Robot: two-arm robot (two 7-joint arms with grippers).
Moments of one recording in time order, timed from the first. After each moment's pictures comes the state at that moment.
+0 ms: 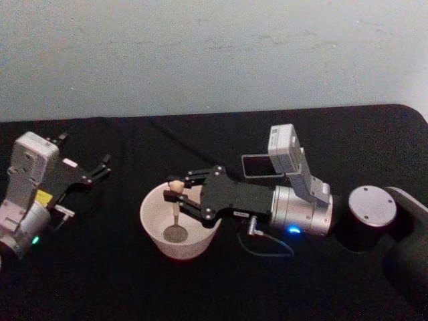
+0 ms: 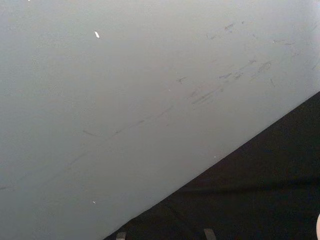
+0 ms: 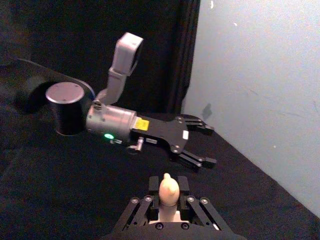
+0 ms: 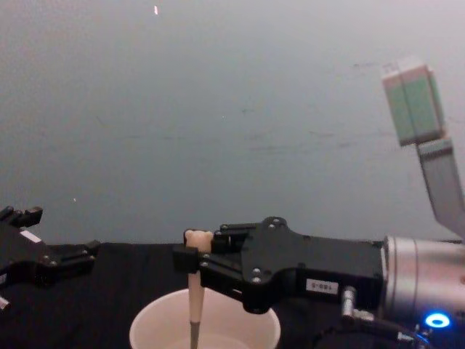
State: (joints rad) left arm -0.20 0.60 0.45 -1.41 -0.25 -0.12 0.03; right arm 0.49 0.35 -0.67 -1.21 0.45 -0.25 0.85
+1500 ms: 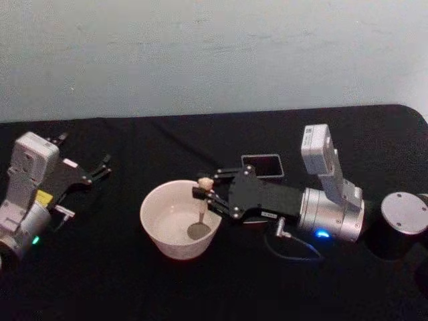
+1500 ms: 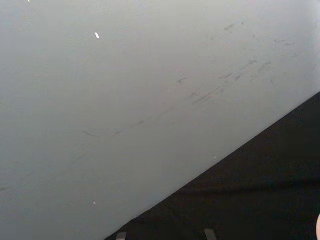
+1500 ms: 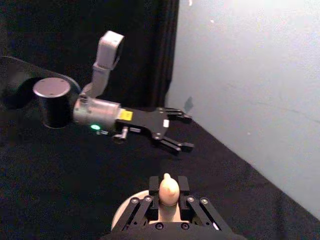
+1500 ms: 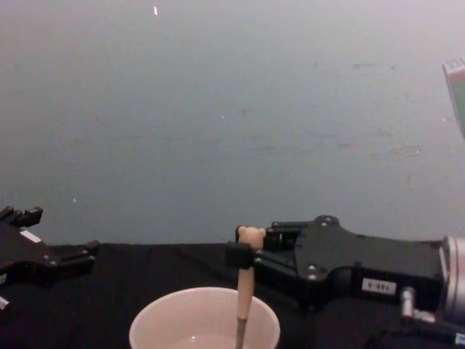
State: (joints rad) left arm -0.20 0.60 0.45 -1.41 -0.25 -0.12 0.03; right arm 0.42 0.43 -0.61 -1.30 0.47 -0.22 0.82
